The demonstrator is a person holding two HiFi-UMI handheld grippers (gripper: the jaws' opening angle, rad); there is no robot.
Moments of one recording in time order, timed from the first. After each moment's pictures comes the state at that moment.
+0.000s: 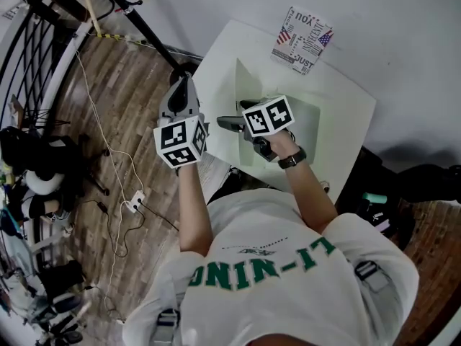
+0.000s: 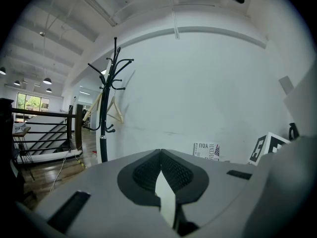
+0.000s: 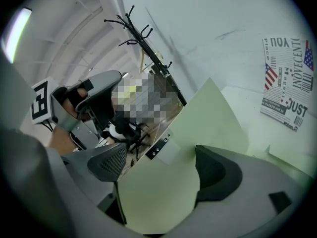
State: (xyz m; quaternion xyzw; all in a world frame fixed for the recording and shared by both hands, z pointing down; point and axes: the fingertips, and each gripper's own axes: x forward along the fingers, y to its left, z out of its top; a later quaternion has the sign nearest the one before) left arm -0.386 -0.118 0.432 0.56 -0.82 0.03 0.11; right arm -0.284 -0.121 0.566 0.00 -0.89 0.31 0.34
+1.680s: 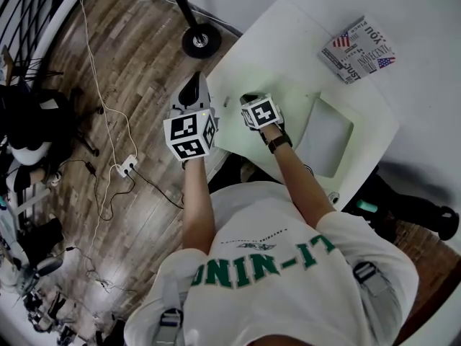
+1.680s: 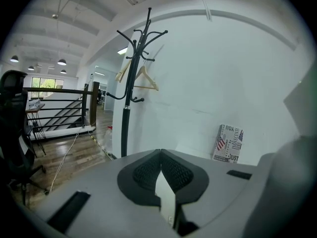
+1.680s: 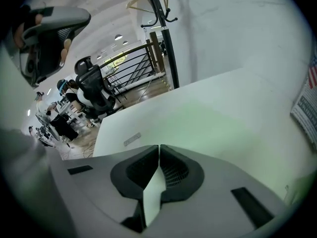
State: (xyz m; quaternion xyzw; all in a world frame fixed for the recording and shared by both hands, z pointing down) left arm -0.514 -0.083 0.563 0.51 -0.83 0.03 0.23; right arm -0.394 -0.127 0.779 0.06 -0.86 0.16 0.49
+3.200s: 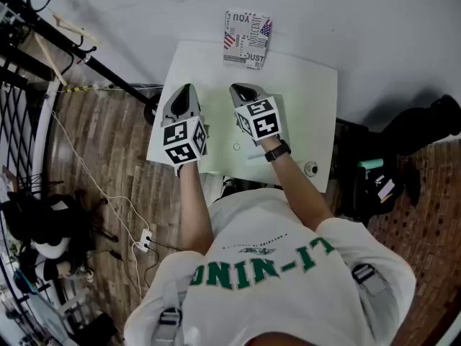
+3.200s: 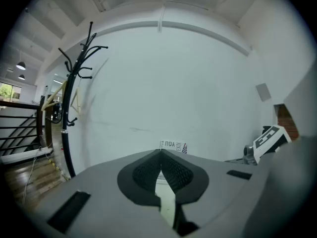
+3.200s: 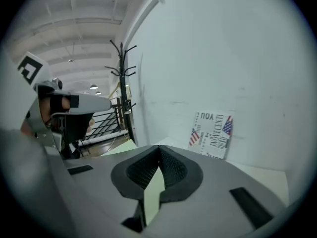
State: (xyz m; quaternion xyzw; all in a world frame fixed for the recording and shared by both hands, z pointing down) left arm -0.284 -0.184 0.438 0.68 -0.72 0.04 0.12; right arm -0.184 -0.236 0.511 0.31 -0.93 0.11 0.19
